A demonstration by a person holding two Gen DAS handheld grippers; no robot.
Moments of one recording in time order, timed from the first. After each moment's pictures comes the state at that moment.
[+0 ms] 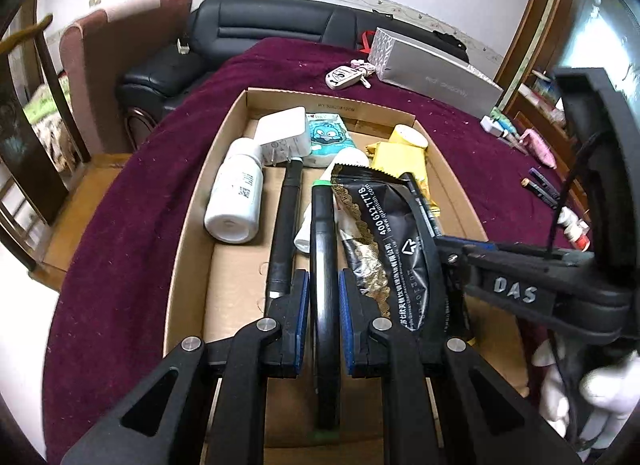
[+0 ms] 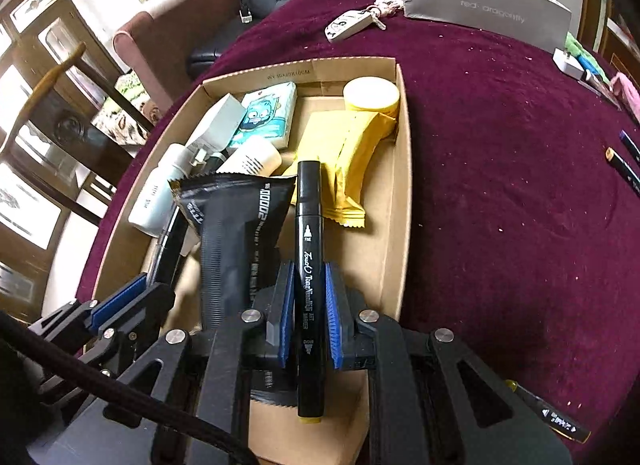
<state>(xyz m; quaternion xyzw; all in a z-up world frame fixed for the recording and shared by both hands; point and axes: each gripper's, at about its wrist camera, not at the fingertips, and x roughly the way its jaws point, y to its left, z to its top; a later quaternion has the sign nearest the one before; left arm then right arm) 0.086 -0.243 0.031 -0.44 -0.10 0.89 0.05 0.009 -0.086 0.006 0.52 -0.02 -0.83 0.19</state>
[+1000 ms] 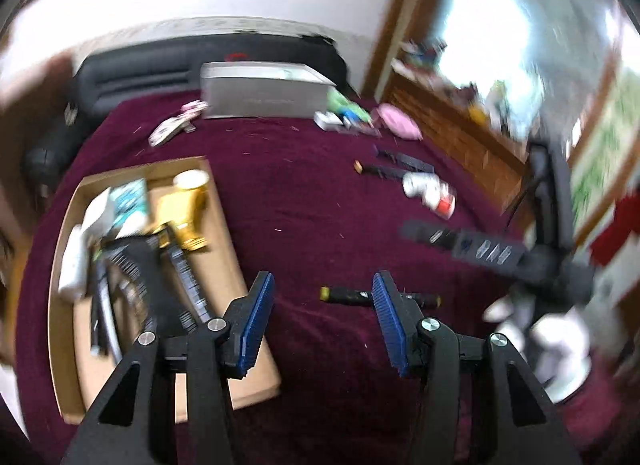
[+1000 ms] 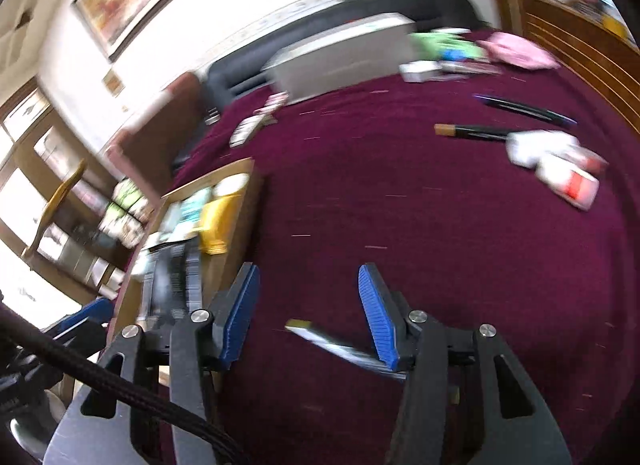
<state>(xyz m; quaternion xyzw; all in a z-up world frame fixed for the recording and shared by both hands) 0.121 -0.082 0.108 -0.39 0.01 0.89 0.23 0.092 0.143 0.051 0.40 -0.19 -0.89 0.10</state>
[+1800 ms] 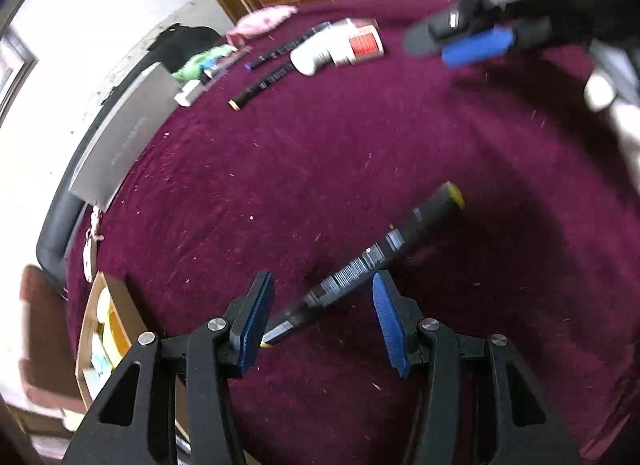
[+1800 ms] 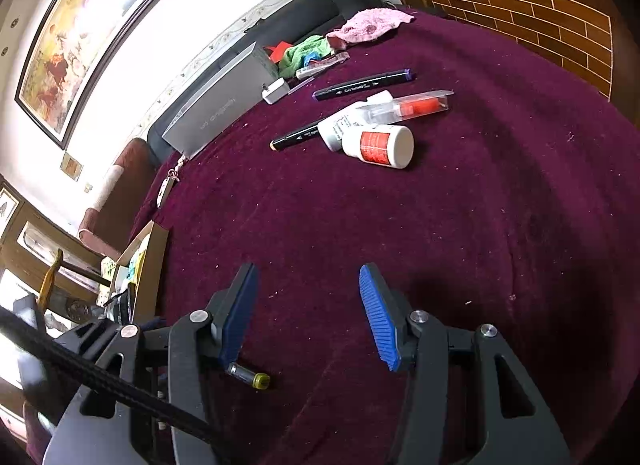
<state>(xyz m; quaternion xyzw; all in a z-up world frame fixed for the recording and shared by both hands) 0.105 0.063 0.020 -0.39 0.39 0.78 0.30 0.117 0.265 0.021 0.39 -0.30 -0.87 0.04</state>
